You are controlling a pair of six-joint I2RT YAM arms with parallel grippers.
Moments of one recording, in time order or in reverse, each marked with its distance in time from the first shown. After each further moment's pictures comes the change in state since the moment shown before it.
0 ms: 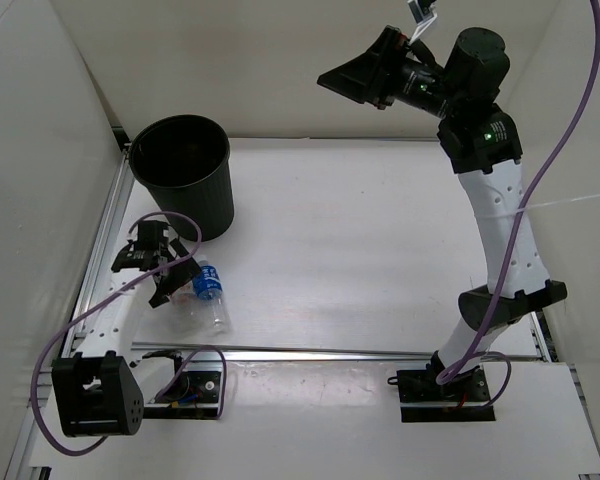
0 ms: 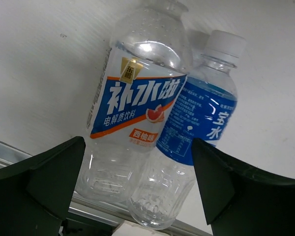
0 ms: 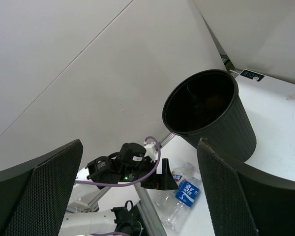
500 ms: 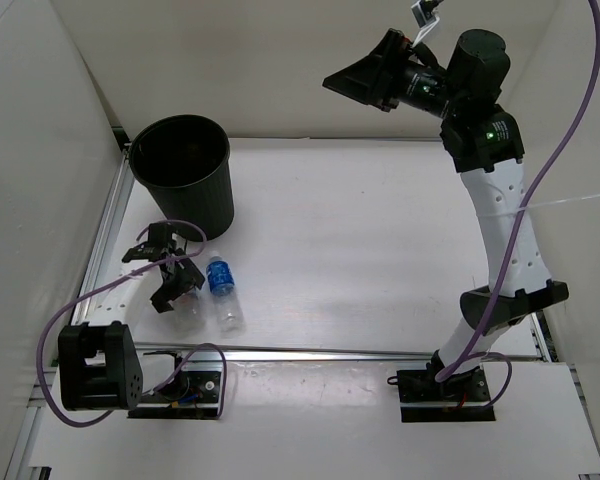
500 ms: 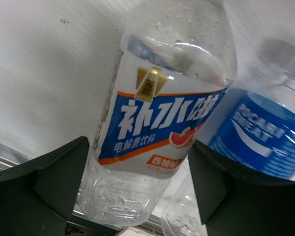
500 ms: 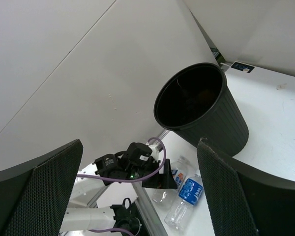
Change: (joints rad) left arm -0.018 0.134 -0.045 0.041 -0.036 -0.035; right arm -0.031 -0.010 -0.031 -0.026 -0.005 -0.009
